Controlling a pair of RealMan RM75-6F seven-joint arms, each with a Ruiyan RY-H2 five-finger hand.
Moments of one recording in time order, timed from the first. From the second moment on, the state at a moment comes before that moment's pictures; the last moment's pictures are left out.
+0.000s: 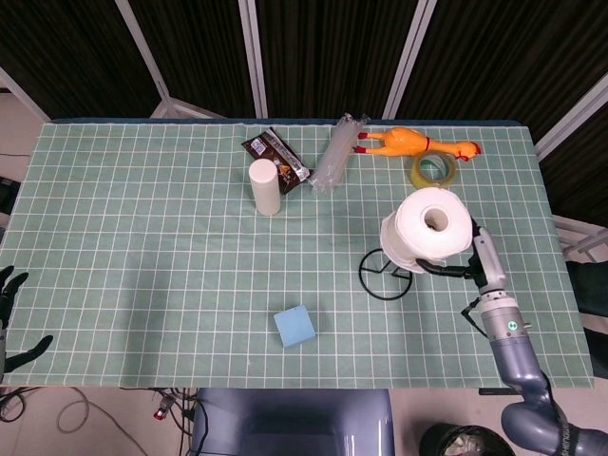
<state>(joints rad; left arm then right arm) 0.02 -1.11 -0.06 -1.76 1.52 1.64 0.21 0.36 -1.22 0.47 -1.75 -1.17 1.01 0.61</state>
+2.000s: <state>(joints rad) 0.01 -1.12 -0.06 -1.76 1.52 1.63 0.22 0.22 -1.38 0.22 -1.37 -1.24 1.10 0.74</state>
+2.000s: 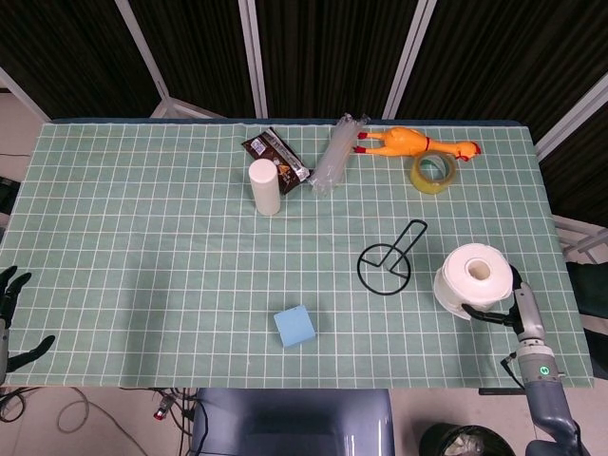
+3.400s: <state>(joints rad) 0.01 -1.12 -0.06 -1.76 1.52 1.63 0.24 0.13 -1.01 0.14 -1.58 -1.49 1.28 0.54</state>
